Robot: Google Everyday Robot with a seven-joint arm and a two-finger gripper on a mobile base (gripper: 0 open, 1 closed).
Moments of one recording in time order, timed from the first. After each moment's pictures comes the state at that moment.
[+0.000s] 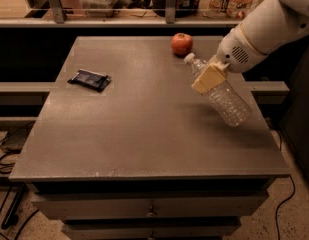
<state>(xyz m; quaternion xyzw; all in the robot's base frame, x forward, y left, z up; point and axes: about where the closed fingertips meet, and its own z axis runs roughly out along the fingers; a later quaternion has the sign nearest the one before) 0.555 -0.111 0.915 -0.48 0.83 0.15 0.24</state>
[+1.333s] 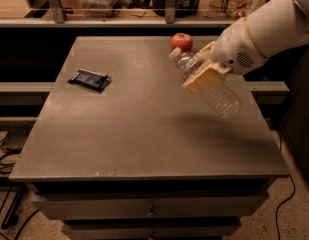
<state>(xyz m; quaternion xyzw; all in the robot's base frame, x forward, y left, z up) 0.530 -0.081 0.943 -0.59 0.72 0.17 0.32</state>
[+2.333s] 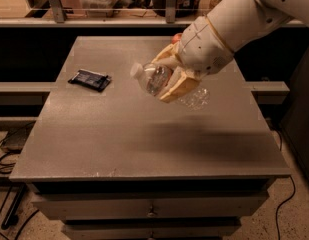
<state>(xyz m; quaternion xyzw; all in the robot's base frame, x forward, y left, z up) 0.493 -0.013 0.945 -0.78 0.51 0.19 0.30</state>
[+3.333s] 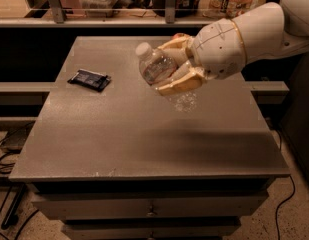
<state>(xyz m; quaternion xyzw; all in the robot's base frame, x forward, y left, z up) 0.479 -0.006 0.979 -0.71 0.46 0.30 0.44</state>
